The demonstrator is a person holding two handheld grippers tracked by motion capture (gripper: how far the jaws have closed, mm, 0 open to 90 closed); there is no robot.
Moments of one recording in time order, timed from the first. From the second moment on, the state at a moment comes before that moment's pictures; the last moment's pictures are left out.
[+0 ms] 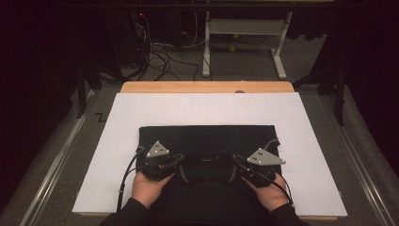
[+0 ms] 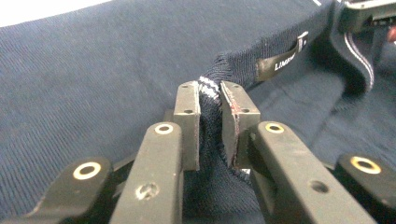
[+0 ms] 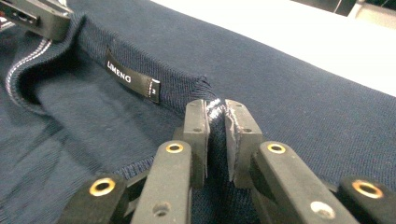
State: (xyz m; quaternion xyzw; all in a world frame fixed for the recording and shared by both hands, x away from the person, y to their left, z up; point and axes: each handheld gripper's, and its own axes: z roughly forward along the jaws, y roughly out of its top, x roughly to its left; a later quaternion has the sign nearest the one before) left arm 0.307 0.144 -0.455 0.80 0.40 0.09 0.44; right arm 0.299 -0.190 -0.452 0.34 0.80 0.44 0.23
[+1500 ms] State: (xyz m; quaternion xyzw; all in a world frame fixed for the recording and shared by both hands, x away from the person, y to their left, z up) left arm 0.196 0.141 -0.454 0.83 0.33 0.06 0.45; right arm 0.192 -0.216 -0.453 0.29 0.82 0.45 0.19
